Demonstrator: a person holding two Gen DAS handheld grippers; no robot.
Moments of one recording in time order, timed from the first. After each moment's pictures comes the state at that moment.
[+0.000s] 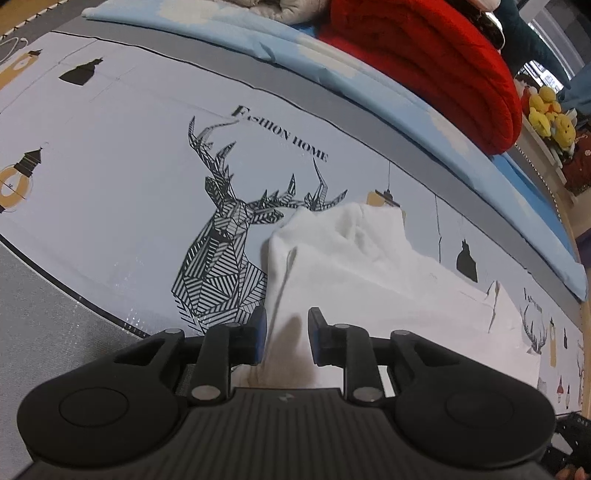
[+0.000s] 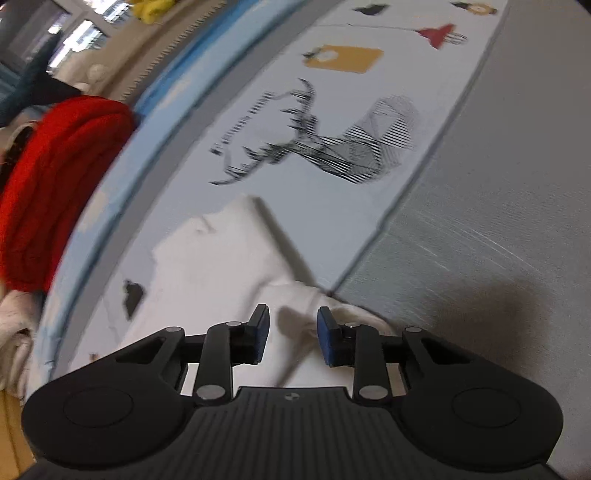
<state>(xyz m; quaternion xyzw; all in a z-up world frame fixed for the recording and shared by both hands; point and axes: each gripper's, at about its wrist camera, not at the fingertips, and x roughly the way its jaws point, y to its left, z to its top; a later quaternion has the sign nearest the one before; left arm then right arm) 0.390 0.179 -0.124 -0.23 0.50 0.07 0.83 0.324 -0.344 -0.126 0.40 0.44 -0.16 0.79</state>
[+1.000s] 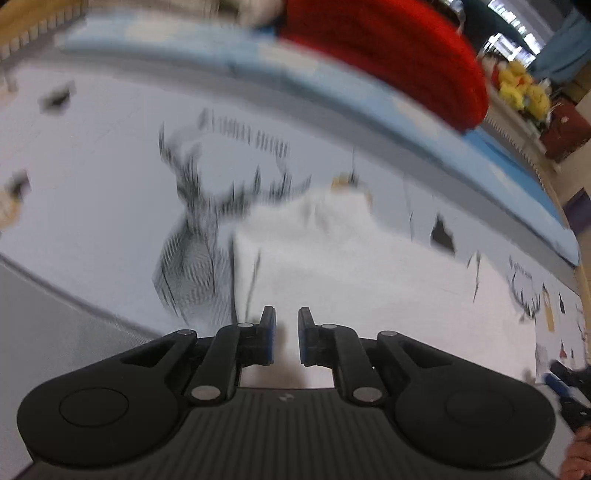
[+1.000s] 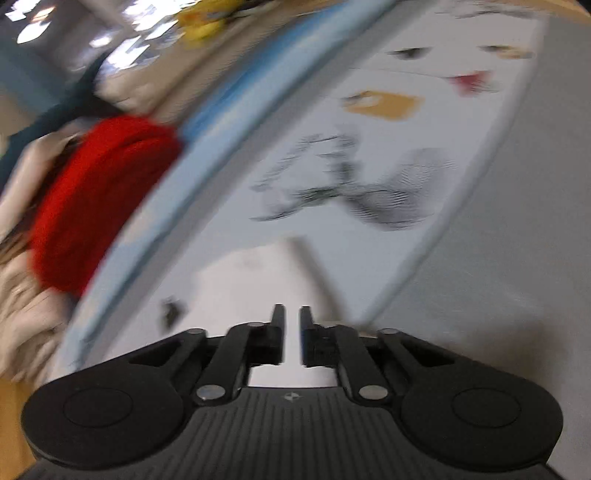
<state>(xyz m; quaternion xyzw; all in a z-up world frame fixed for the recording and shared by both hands) 0.376 0.156 -0.120 -0.19 0.51 0.03 0.84 0.316 -0.350 -0.106 0.39 0.39 -0.09 0.83</state>
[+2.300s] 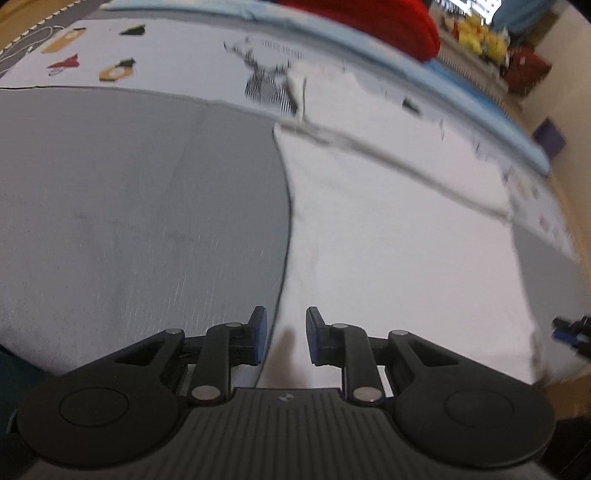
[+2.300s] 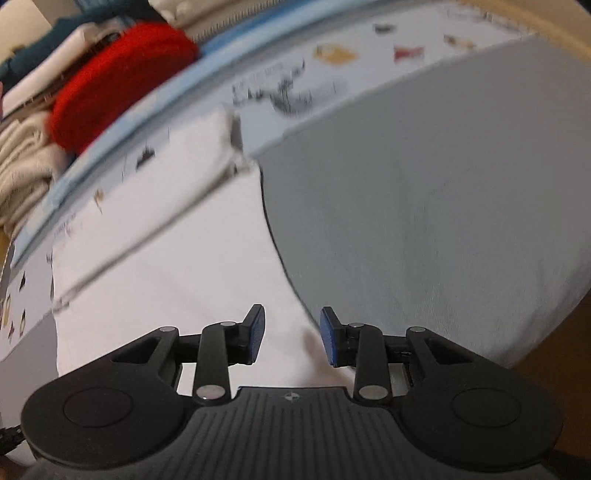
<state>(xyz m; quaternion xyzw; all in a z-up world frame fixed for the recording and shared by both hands) 0.084 0.169 -0.114 -0.13 0.52 -0.01 0.84 0.088 -0.384 -0.090 0.25 0.49 -0.05 0.83</state>
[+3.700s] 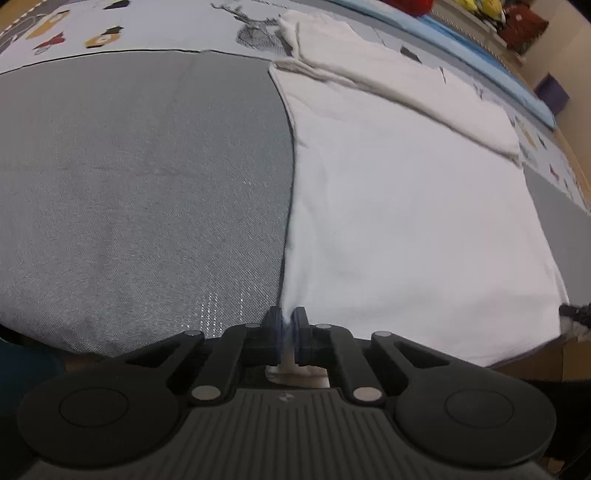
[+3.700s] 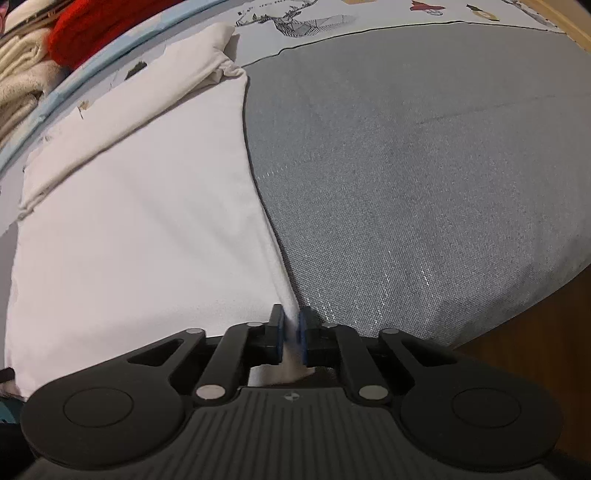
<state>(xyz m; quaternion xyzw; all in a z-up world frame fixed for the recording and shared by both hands) 0.068 0.166 -0.147 -0.11 0.56 -0.02 0.82 0.055 -0.374 -0.125 0.18 0.56 -0.02 0.81</state>
